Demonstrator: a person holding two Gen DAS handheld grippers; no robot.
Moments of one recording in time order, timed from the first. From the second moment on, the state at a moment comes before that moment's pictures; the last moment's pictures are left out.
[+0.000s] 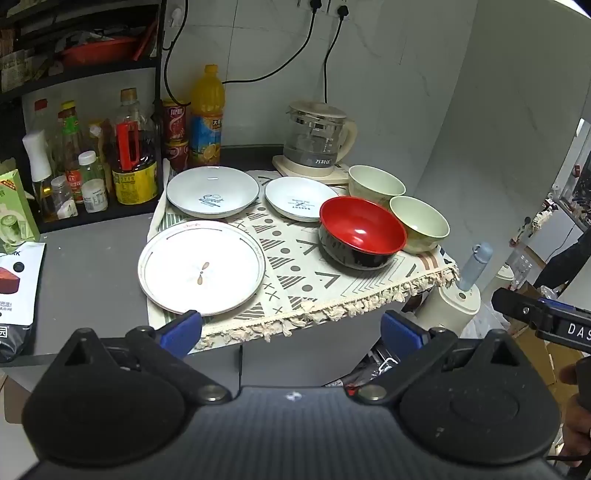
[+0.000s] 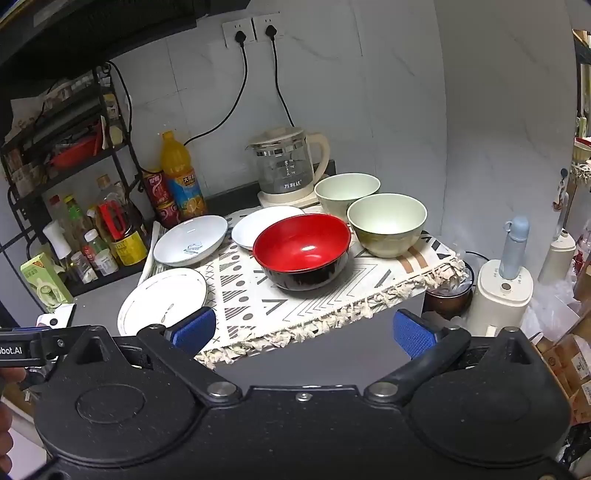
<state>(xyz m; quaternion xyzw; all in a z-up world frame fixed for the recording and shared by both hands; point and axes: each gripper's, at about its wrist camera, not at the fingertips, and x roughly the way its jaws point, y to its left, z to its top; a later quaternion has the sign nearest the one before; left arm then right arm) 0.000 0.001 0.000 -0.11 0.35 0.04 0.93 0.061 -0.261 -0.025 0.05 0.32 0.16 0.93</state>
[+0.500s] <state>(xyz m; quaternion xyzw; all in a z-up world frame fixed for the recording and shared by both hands) -0.011 0.000 0.000 -0.11 0.35 0.04 0.93 0.052 -0.259 -0.029 0.03 0.31 0.16 0.94</state>
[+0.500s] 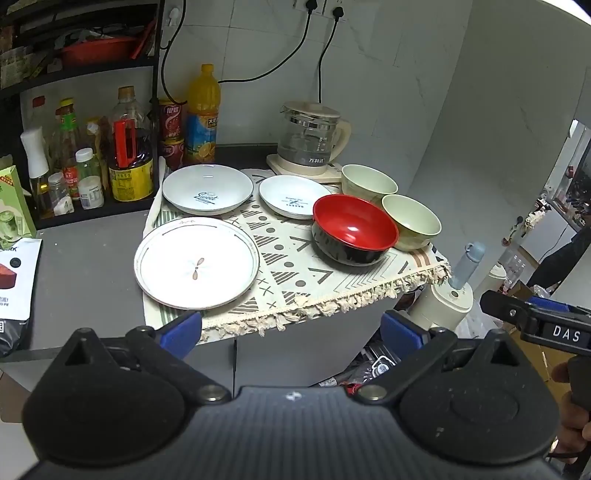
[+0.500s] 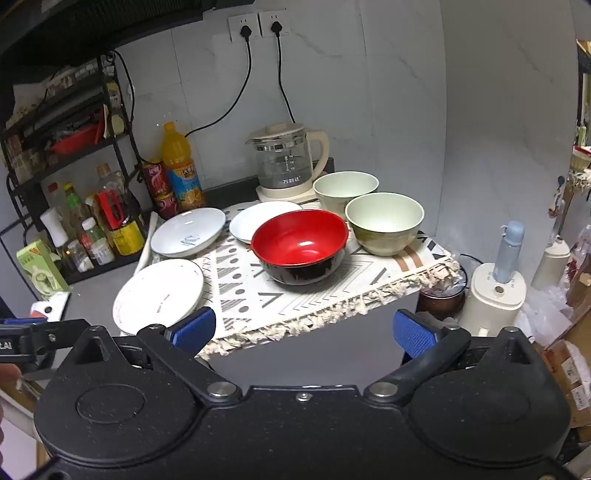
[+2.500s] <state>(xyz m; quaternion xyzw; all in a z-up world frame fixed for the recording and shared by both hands) -0.012 -0.002 0.010 -0.11 0.34 0.05 0.93 0.051 -0.255 -0.027 0.02 0.31 0.17 0.94</state>
